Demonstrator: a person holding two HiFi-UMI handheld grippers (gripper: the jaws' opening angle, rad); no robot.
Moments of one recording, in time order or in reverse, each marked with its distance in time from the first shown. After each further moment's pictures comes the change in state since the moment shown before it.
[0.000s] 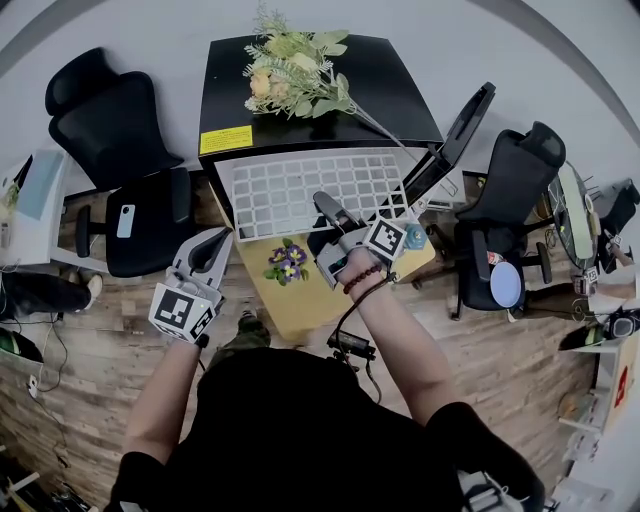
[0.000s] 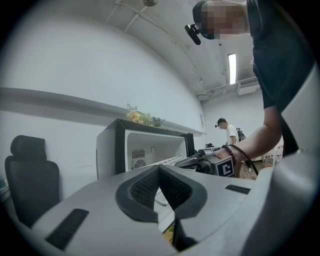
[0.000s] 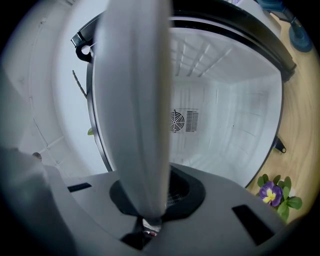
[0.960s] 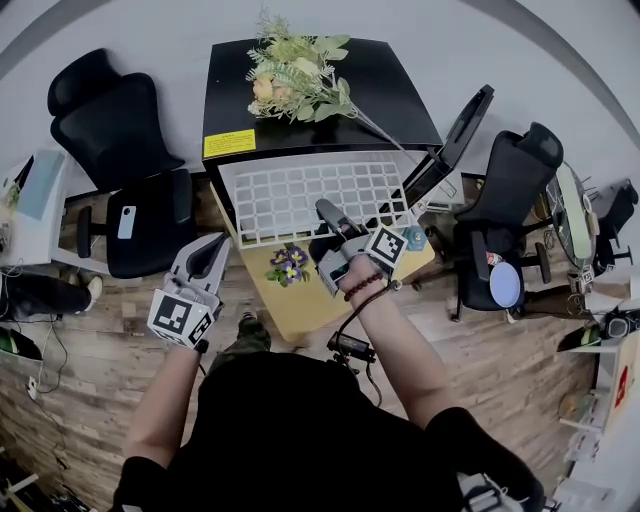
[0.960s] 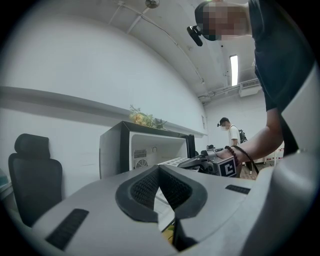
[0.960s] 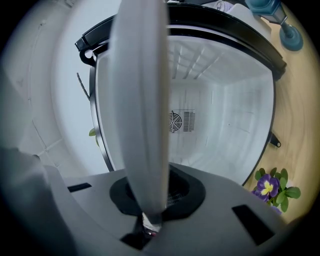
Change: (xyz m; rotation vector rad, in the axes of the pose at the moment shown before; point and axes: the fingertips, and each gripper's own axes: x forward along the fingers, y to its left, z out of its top) left arm -0.013 0.003 0.002 -0.024 0.001 0.014; right arm -0.011 -0.001 -0.006 0.027 -0.027 -0.026
